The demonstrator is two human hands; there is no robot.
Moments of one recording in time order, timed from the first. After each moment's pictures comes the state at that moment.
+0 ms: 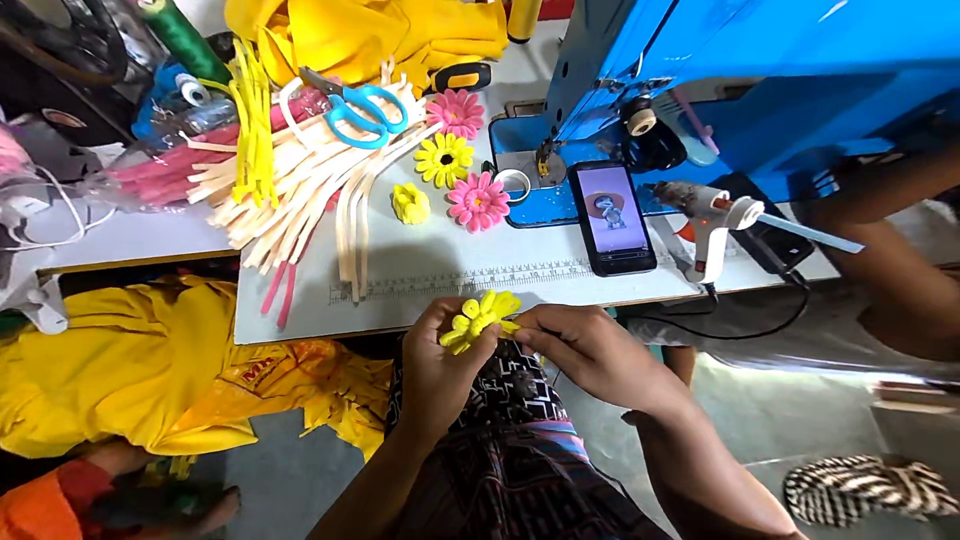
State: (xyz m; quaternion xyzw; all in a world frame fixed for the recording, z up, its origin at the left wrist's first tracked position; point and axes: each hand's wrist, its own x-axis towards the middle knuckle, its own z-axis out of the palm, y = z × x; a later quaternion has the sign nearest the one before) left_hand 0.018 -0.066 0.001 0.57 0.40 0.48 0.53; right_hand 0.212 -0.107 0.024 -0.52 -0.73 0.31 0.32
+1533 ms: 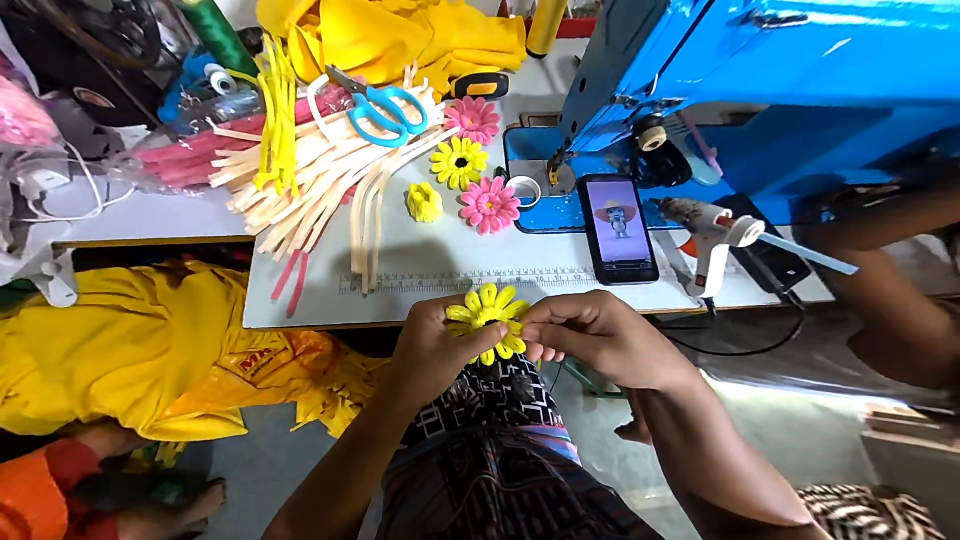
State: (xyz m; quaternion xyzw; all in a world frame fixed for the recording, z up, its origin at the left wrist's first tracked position) left_hand 0.000 -0.046 0.023 0.58 0.38 0.36 0.63; right_hand 0.220 -0.093 0.038 -0.44 -0.66 0.48 0.37
